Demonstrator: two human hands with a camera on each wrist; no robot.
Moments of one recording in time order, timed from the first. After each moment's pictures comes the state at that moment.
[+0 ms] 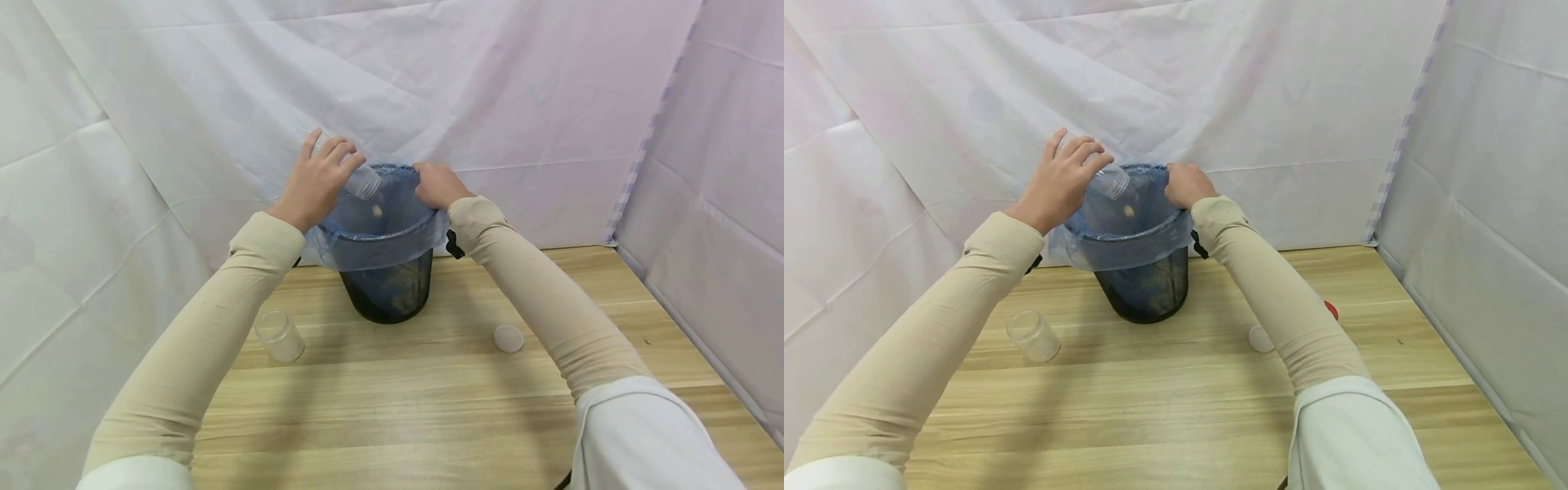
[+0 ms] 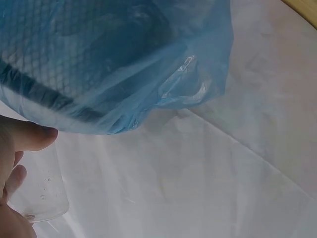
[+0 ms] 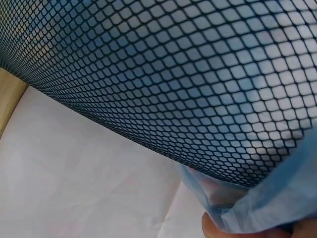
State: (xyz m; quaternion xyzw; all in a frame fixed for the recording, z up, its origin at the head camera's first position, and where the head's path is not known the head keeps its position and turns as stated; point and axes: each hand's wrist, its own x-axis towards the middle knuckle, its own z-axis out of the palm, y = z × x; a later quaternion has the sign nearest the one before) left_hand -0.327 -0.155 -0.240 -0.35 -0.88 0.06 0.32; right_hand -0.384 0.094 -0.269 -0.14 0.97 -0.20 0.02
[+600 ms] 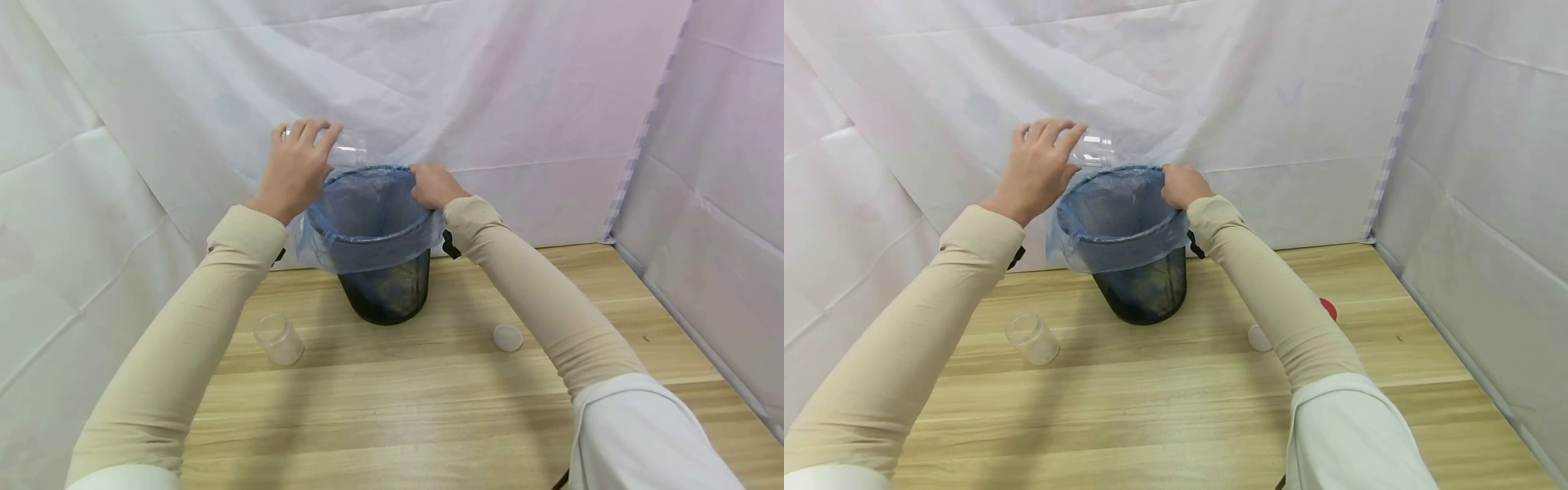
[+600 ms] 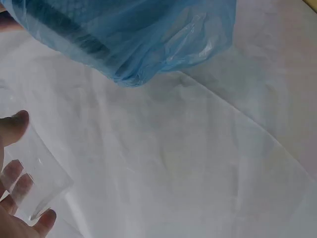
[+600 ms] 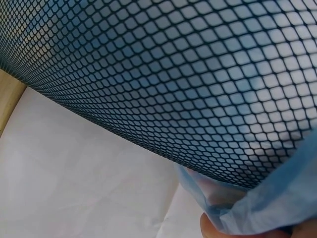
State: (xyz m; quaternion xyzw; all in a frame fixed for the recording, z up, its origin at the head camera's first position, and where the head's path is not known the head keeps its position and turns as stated) left_hand -0.320 -0.171 -0.216 -0.29 -0.89 0.06 0.34; right_hand -0.384 0.087 -0.268 -0.15 0.97 -0.17 0.02
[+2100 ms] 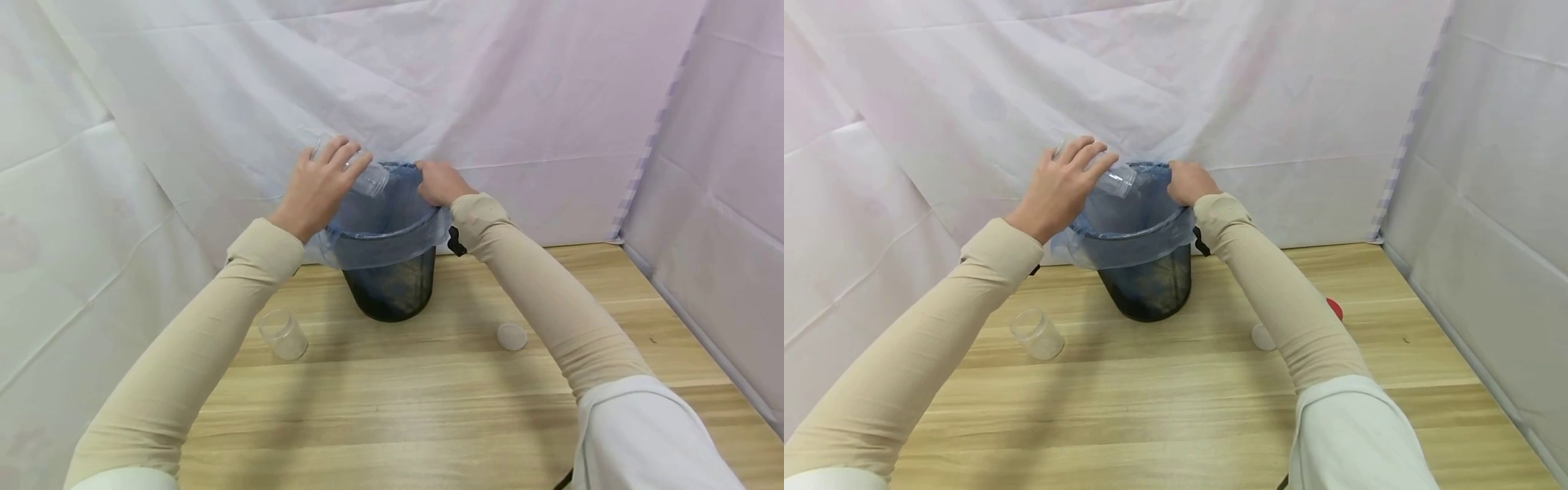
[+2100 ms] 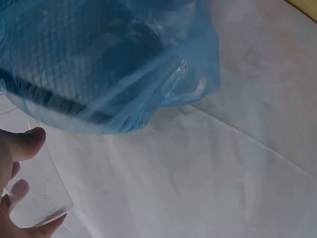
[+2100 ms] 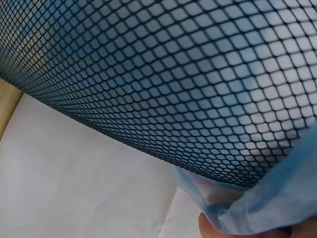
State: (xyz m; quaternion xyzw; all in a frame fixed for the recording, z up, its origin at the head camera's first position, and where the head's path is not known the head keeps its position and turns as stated) left_hand -0.301 -0.168 -0.240 -0.32 -0.86 0.14 0.37; right_hand -0.391 0.075 -0.267 -0.16 0.97 -0.19 0.05
